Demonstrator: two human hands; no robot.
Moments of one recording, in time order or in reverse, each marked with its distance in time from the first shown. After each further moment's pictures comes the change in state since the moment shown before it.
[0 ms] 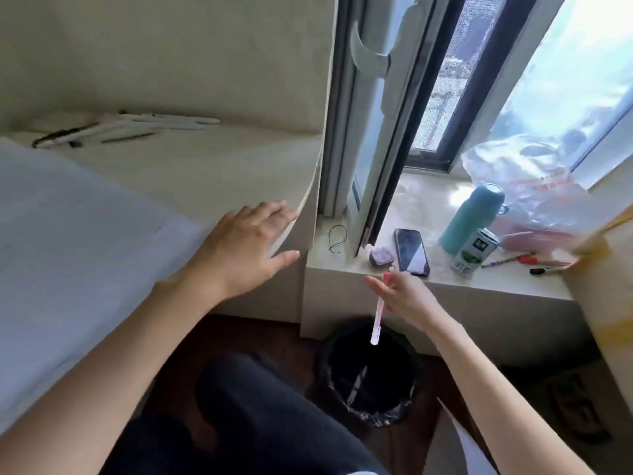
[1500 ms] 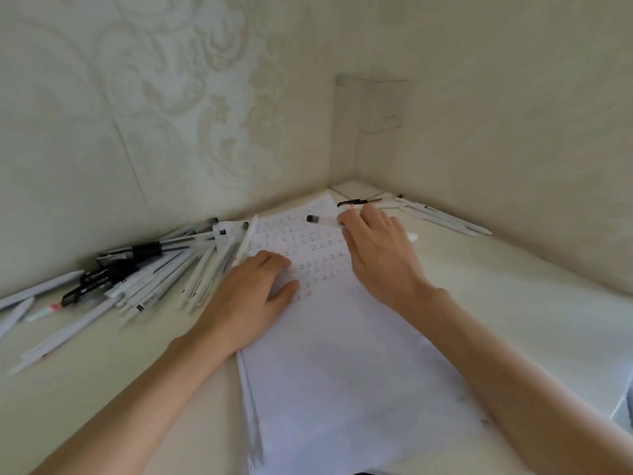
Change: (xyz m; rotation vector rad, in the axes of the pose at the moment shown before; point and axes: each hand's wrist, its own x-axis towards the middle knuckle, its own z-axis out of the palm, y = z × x) left_hand -0.156 -0.174 -0.063 0.020 0.450 -0.730; right_hand 0.047 -0.393 0.092 -0.069 0.377 -1.440
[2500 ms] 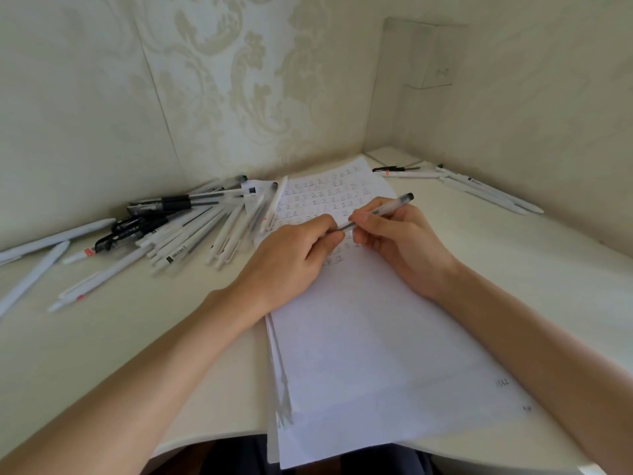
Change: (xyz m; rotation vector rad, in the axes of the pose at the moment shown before) left_hand 0.001 0.016 -0.003 -0.204 -0.002 0.043; right_hand -0.006 -0.021 0.003 1.503 -0.330 0.593
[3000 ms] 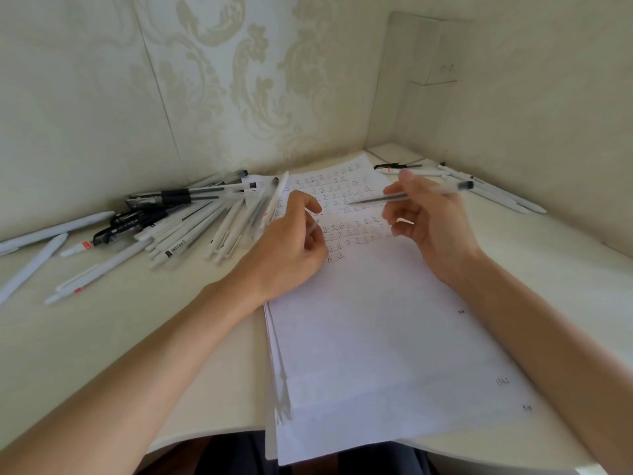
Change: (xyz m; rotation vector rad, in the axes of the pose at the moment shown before) left_hand 0.000 -0.004 0.000 -0.201 -0.014 -0.169; right_hand 0.001 -0.019 -0.016 -0.017 0.272 0.001
